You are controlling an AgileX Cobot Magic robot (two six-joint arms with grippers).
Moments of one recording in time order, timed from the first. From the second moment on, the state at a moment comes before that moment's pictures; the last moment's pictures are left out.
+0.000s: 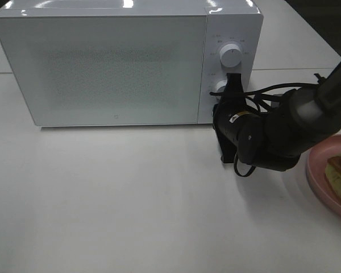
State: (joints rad) left arm -0.07 0.00 -0.50 0.01 1.04 0.06; right arm 0.55 2.11 -0.85 0.63 -0.85 1.34
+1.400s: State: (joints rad) left arm -0.07 0.00 -0.50 0.01 1.04 0.06; right arm 0.54 2.19 -0.92 0.68 -0.93 1.33
